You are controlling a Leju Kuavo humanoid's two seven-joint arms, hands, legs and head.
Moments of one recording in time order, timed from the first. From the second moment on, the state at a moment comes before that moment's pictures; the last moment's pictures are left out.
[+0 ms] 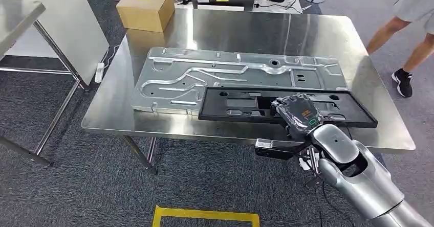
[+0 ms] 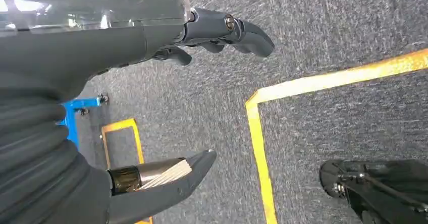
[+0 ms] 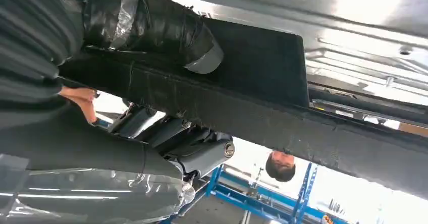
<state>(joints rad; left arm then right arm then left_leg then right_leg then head) 0.27 -0.36 0.85 -0.97 -1.09 -0.34 0.11 -0.55 -0.50 0.68 -1.48 1.12 -0.03 0.05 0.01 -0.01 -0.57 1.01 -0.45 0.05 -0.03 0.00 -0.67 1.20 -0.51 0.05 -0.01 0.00</state>
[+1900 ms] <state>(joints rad) 0.31 -0.36 0.80 -1.00 -1.03 -0.33 0.15 -0.53 -0.47 0.70 -1.45 1.14 -0.05 0.06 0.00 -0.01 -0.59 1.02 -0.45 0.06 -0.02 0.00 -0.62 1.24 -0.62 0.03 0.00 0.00</state>
